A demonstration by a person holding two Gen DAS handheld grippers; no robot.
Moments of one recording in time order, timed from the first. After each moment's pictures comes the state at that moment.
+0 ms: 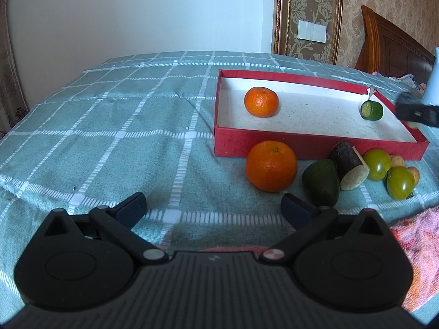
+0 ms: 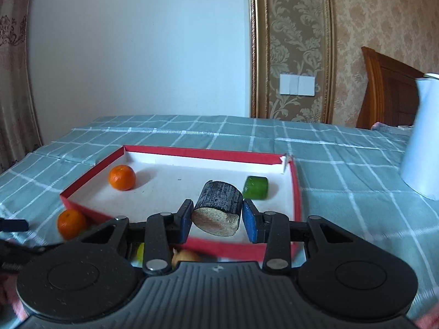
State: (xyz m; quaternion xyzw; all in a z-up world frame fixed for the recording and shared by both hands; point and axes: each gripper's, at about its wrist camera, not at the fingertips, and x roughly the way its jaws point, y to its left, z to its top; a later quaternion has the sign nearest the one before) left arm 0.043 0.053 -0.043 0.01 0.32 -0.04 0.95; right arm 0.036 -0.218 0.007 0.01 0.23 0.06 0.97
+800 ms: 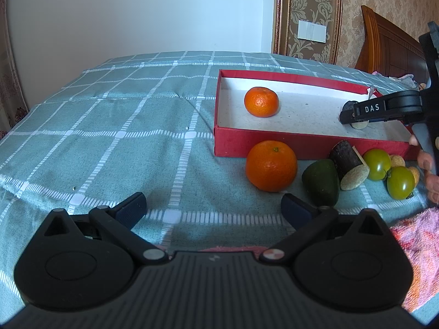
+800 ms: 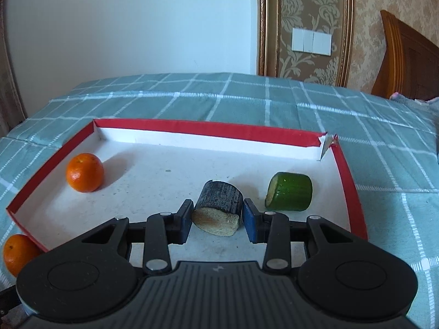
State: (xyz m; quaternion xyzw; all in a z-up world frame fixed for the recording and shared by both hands) left arm 0.043 0.052 -0.043 0.01 0.32 -0.04 0.95; right arm 0.132 -0.200 -0.026 0.01 0.32 0.06 0.95
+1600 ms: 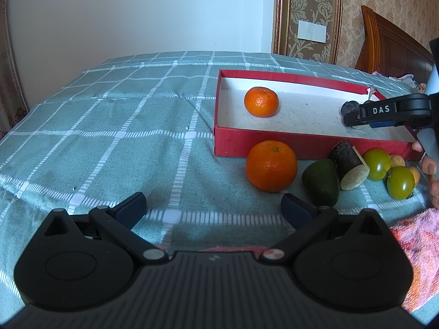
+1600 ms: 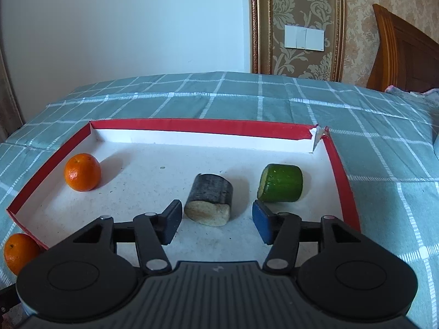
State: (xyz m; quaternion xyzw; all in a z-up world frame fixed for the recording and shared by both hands) left arm 0.043 0.052 -0.043 0.01 0.32 -0.04 0.95; right arm 0.124 -0.210 -0.025 0.03 0.32 0.05 0.95
